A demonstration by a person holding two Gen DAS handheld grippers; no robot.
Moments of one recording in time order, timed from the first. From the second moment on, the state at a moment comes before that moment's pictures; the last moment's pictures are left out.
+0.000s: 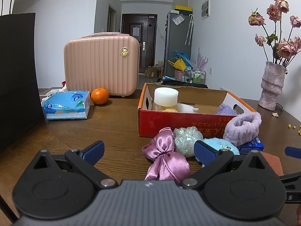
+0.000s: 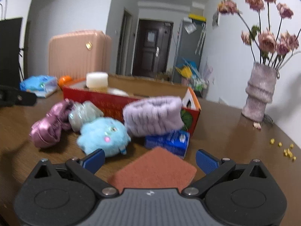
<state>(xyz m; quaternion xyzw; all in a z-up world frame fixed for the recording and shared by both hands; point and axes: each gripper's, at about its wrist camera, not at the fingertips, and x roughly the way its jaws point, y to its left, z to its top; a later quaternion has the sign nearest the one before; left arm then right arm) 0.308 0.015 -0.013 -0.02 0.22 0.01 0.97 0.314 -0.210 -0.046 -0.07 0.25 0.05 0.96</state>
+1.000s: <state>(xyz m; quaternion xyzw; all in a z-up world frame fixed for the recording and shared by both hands) 0.309 0.012 -0.015 -0.02 0.23 0.00 0.97 0.333 -0.230 -0.053 0.00 0.30 0.04 0.95</state>
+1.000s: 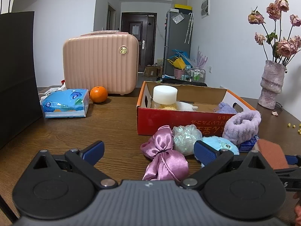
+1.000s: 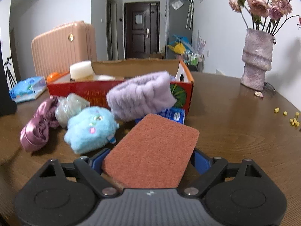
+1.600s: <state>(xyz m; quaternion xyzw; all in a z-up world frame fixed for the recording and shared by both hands) 0.313 -0.019 -0.012 0.00 0.22 -0.01 0.98 0.324 -0.257 -0.033 0.03 0.23 0.03 0.97</state>
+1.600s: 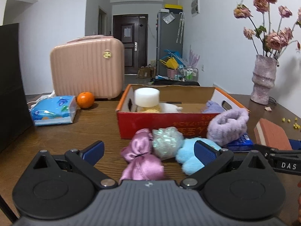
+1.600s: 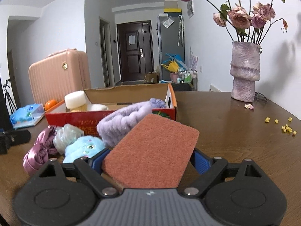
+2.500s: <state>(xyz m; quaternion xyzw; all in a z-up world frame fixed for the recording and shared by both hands) 0.378 -0.107 -0.051 0.02 0.33 -0.05 0.94 0.327 -0.326 -0.033 0.04 0.21 0.01 0.98</state>
